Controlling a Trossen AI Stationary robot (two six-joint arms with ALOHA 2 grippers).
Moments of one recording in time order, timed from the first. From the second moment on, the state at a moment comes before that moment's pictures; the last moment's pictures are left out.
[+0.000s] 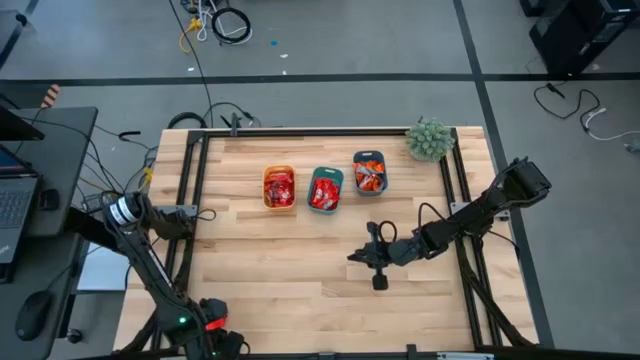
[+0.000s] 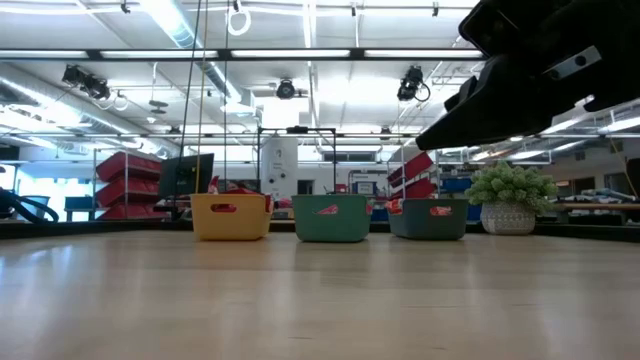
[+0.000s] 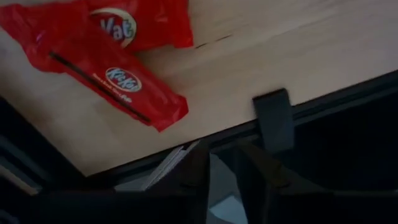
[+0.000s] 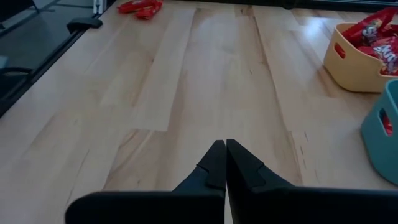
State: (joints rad) left arm -1.07 1.73 1.16 -0.69 0.07 -2.33; right arm 0.43 1.53 0.53 0.51 0.34 0.16
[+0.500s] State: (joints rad) left arm -1.09 1.75 1.12 -0.80 0.26 -2.34; right arm 0.43 1.53 0.53 0.51 0.34 0.15
